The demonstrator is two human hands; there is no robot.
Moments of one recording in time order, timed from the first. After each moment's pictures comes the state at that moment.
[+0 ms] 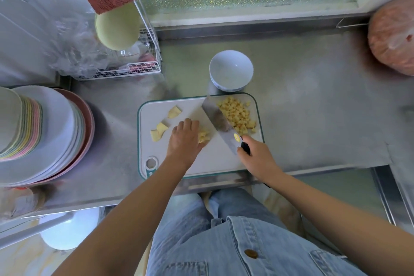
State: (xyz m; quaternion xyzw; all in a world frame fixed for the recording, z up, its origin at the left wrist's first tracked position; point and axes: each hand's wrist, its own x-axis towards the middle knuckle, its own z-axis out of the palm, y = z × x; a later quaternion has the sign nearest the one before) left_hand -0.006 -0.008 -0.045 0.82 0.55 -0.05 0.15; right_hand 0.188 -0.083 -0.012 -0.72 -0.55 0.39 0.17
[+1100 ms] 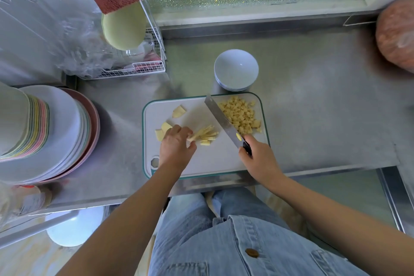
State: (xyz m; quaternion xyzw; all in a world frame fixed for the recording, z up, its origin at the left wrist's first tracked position) left_hand -0.036 -0.020 -0.046 0.73 0.64 0.10 0.24; right_hand 0.178 -0.088 -0.008 -0.71 -0.59 0.34 0.17
